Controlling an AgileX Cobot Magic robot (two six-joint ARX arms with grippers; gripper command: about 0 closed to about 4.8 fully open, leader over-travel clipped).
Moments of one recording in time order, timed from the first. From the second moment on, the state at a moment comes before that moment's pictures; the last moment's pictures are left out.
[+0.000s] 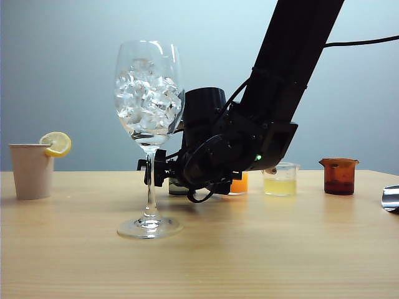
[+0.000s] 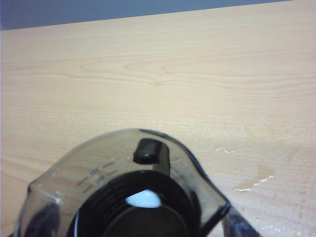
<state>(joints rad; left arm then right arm) -0.41 0.76 0.97 -0.52 0.22 0.02 0.71 2.30 1.27 0.84 0.38 0.26</state>
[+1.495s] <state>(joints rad) -0.41 0.76 0.97 -0.54 0.23 0.03 0.71 2.33 1.31 0.82 0.38 0.26</state>
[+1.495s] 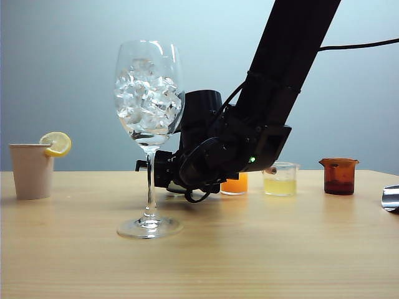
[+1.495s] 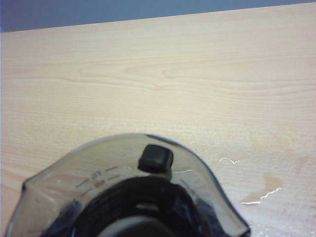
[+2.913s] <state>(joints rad) -0.41 0.76 0.97 -0.54 0.22 0.03 0.71 2.26 1.31 0.65 0.34 0.13</state>
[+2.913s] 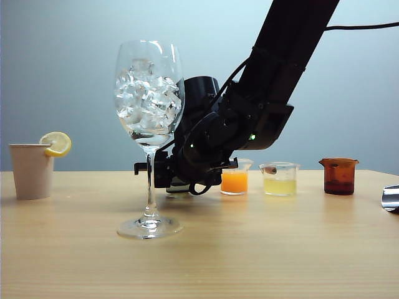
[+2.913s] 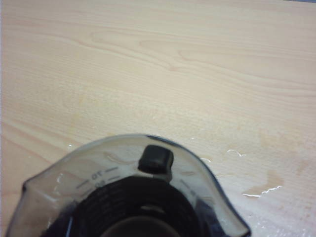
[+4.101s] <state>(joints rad) -0.41 0.76 0.97 -0.54 0.22 0.03 0.71 2.16 1.31 0.56 0.34 0.10</state>
